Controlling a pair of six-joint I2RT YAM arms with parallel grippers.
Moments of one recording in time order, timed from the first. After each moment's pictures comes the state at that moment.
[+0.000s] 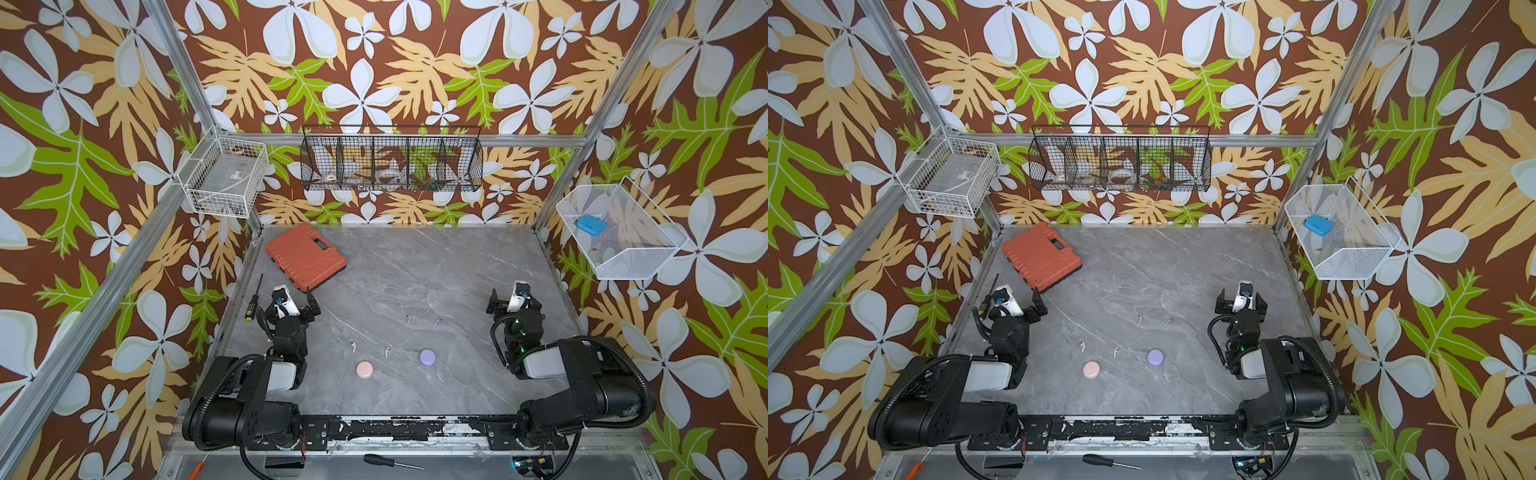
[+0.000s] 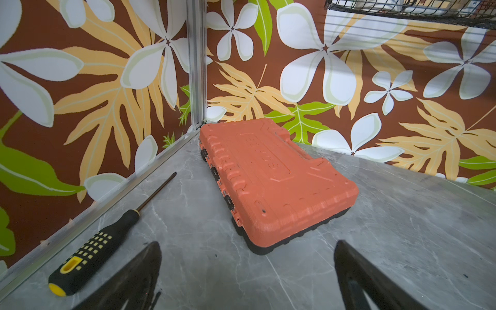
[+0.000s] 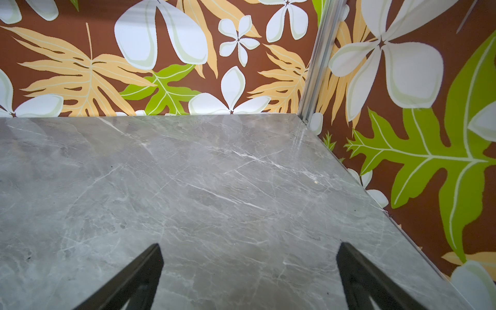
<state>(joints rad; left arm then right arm) -0.09 1.36 0.13 1.15 -0.39 -0.17 0.03 1.50 0.19 1.15 0.26 -0.03</state>
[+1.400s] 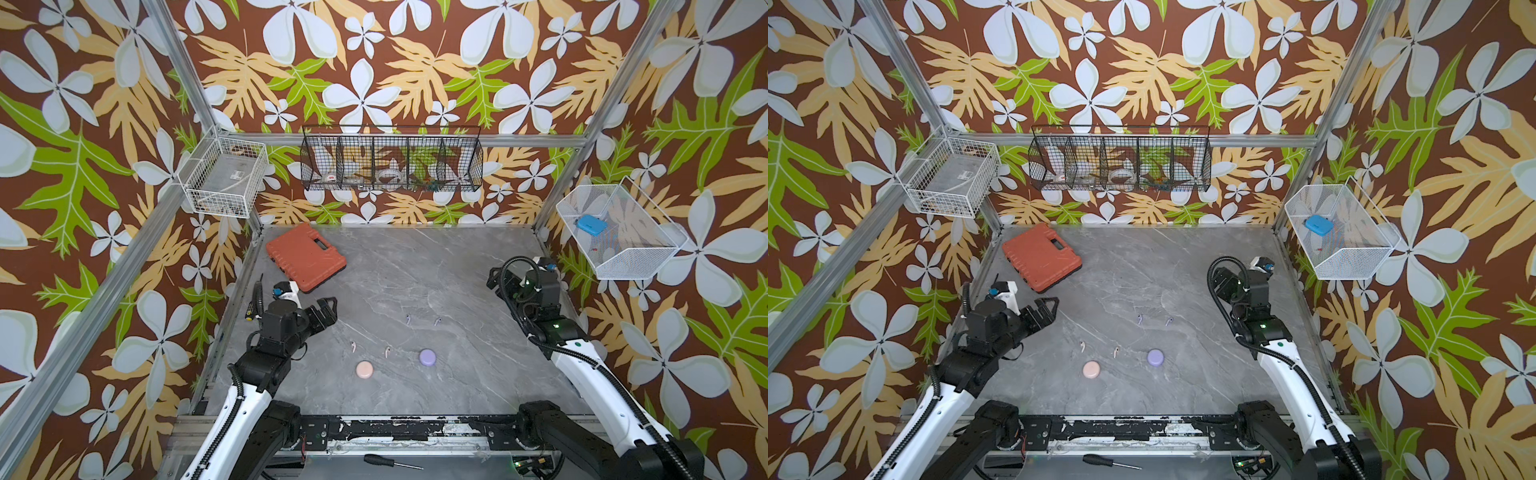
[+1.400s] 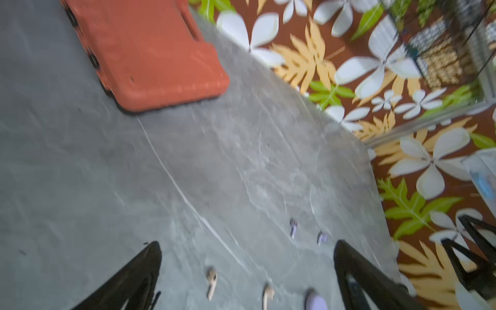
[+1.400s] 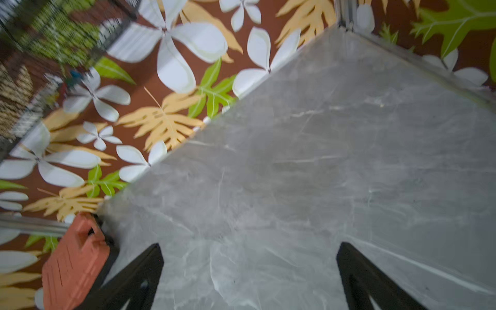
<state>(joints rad) -0.30 0.65 0.58 -0.48 0.09 -0.74 0.14 1.00 0.73 -0.26 0.12 0.66</state>
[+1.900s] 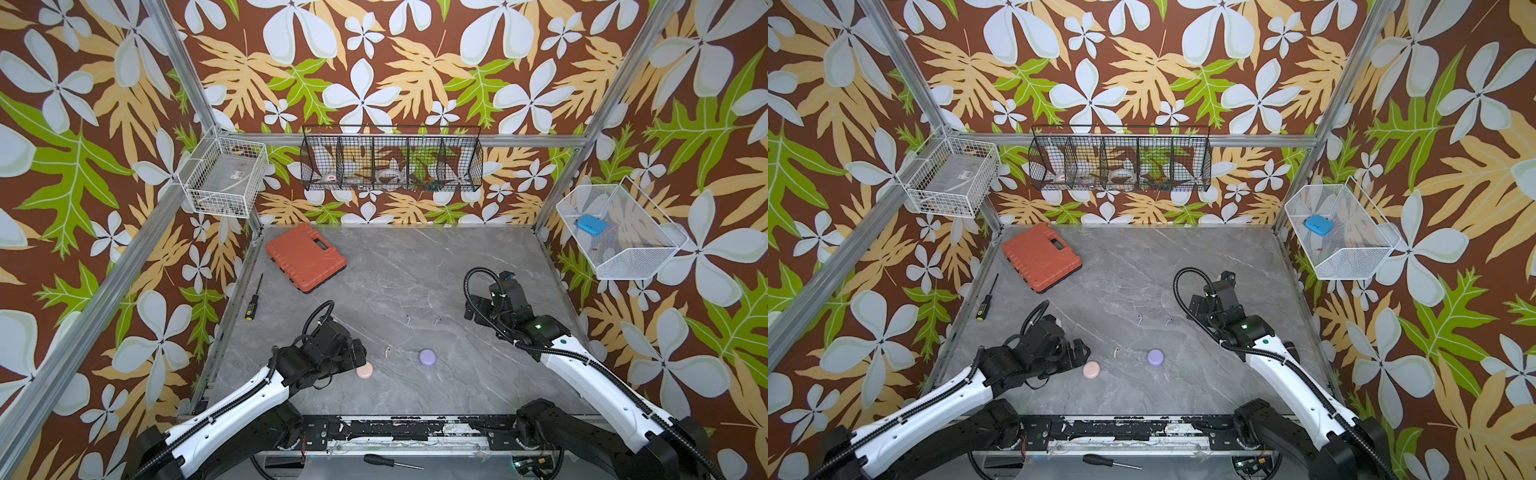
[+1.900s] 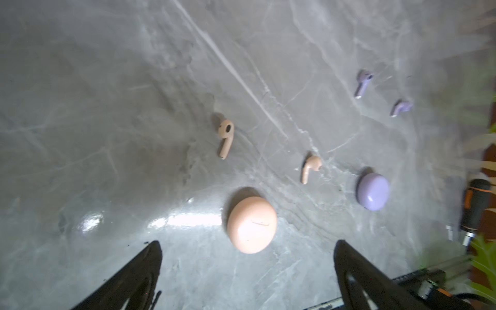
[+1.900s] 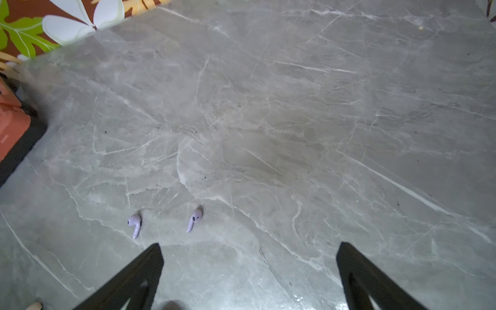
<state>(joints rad) -0.77 0.90 0.54 -0.68 -0.07 -1.01 0.41 1.04 0.76 -0.57 0.24 0.58</state>
